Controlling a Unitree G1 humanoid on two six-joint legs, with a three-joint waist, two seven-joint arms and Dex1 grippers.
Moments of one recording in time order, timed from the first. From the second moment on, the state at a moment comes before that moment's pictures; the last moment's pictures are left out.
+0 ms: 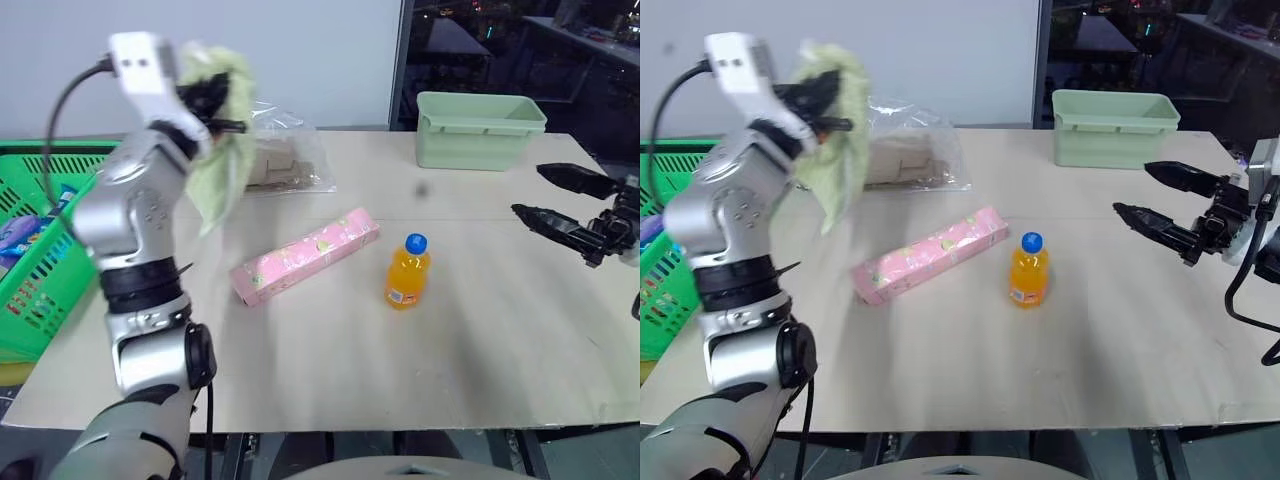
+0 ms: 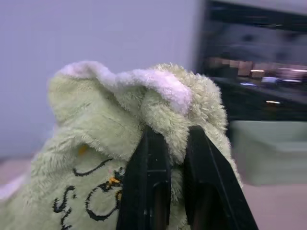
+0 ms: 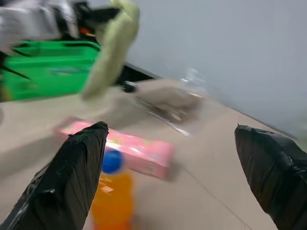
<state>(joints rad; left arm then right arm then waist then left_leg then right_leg) -0.90 0.46 0.27 0.08 -0.42 0.67 -0.33 -0.17 -0.90 -0.48 -0.28 0.87 0.57 0.91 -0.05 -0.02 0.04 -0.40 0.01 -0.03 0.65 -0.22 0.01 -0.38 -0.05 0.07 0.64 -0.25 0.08</state>
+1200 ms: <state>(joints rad) -1.61 -0.02 0.08 1.28 -0.13 -0.02 -0.65 0.34 -0.73 -0.93 -0.70 0.97 0.71 0.46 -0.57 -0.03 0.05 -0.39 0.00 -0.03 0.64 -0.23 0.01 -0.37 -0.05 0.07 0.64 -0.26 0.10</state>
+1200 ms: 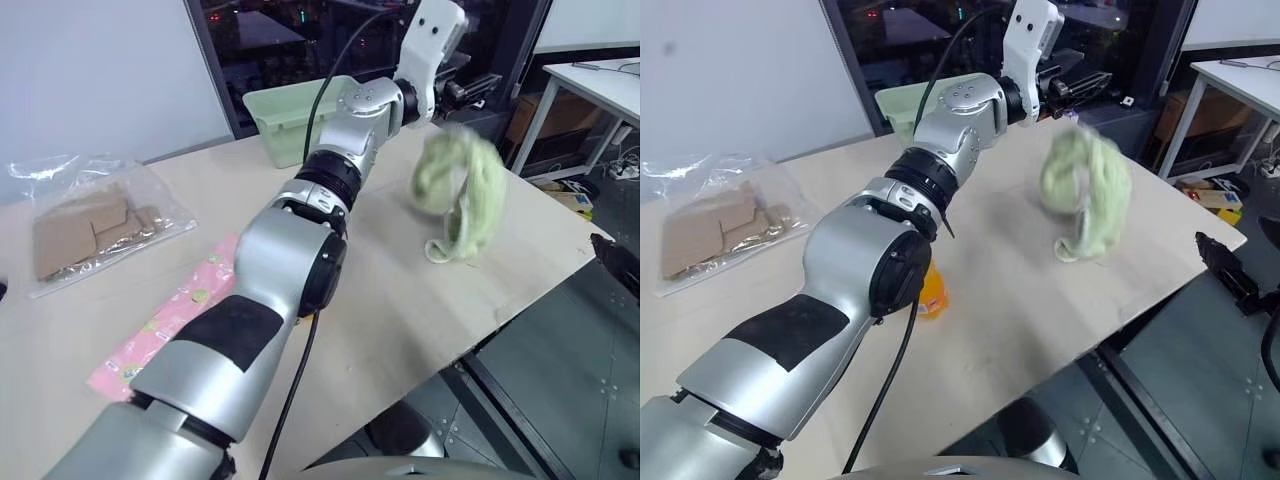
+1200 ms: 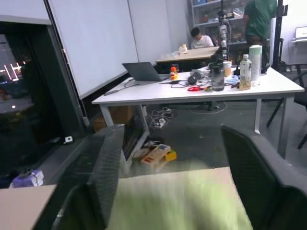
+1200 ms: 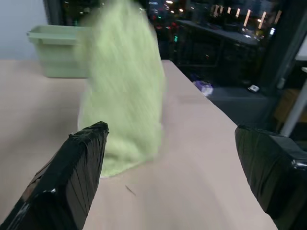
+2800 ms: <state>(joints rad) -0.32 0.77 0.10 -0.38 -0.51 0.65 -1.02 -0.02 -0.89 -0.36 -0.31 0.75 0.57 0.99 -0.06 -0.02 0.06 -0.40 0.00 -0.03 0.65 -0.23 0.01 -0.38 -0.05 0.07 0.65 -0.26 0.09</state>
